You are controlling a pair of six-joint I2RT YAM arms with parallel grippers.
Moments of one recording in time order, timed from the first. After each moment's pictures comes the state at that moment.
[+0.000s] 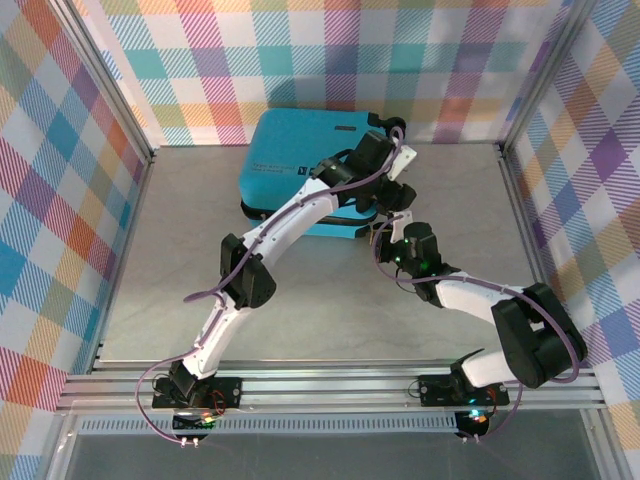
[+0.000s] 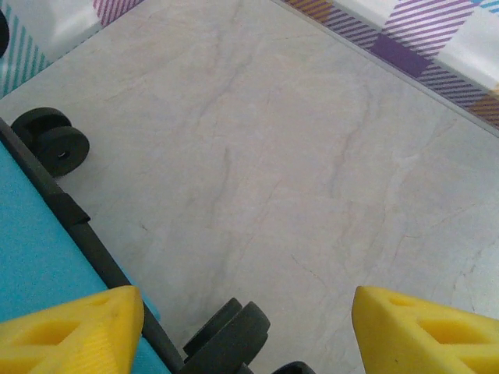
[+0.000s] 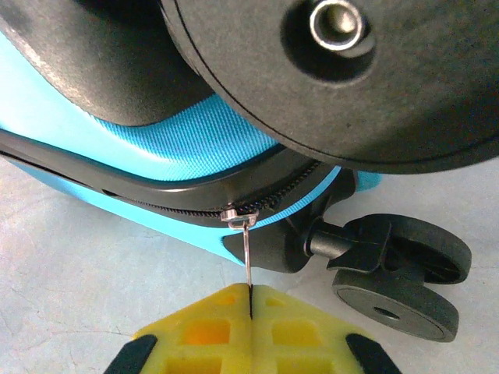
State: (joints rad) left arm -0.80 2.39 2.55 -0.85 0.11 0.01; right arm 0.47 1.40 0.54 0.44 -0.07 0.32
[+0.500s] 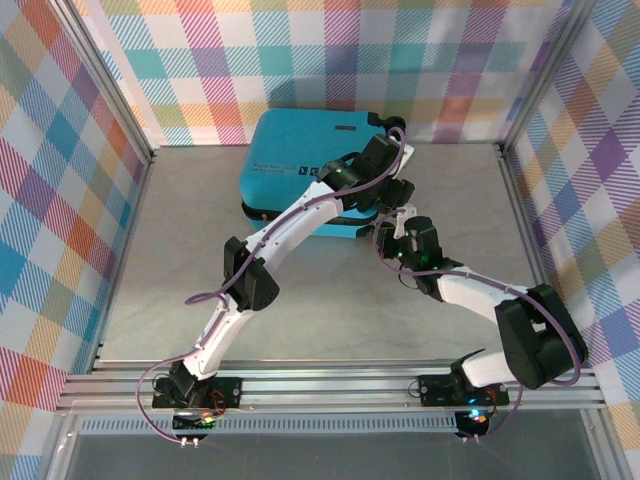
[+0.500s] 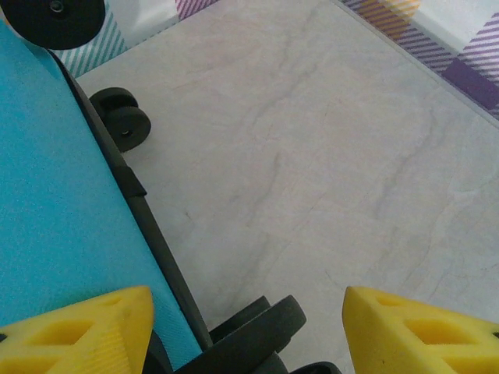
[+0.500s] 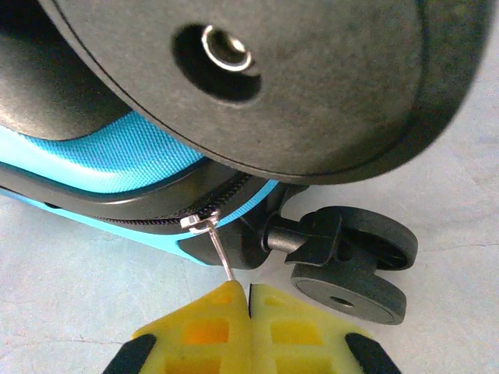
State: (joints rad) left arm -0.82 2.40 2.58 -0.89 -0.09 -0.11; right arm 0.42 1.39 0.60 0.30 -0.02 0.32
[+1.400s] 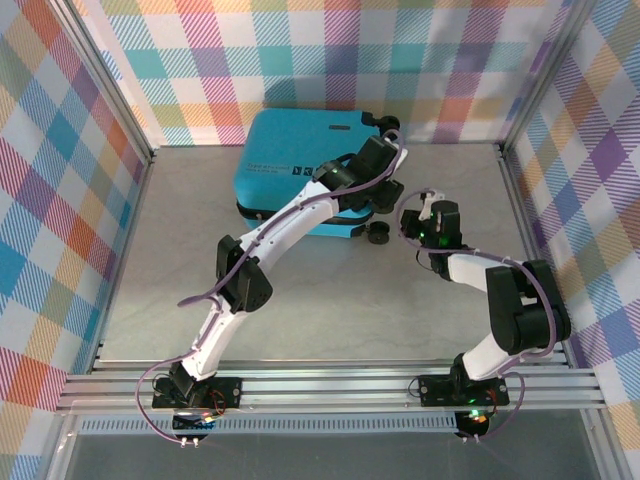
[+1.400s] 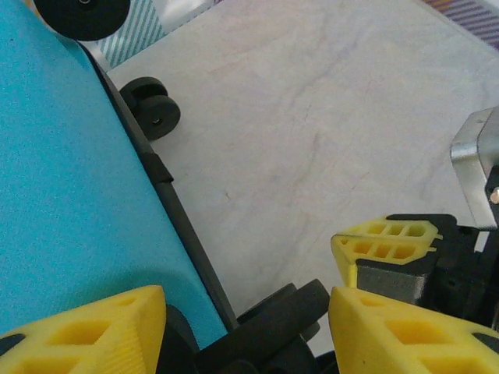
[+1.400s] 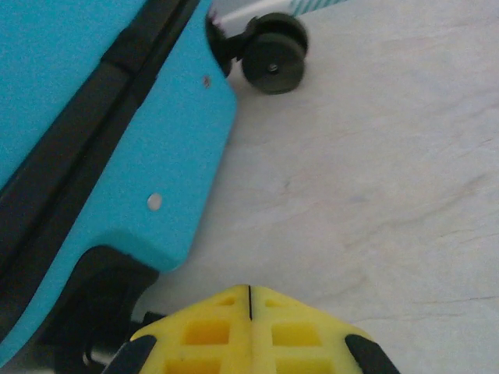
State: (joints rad) left arm -0.82 2.31 2.44 -0.88 -0.16 -0.07; right arm 0.19 1.57 0.66 0.46 -0.15 0.34
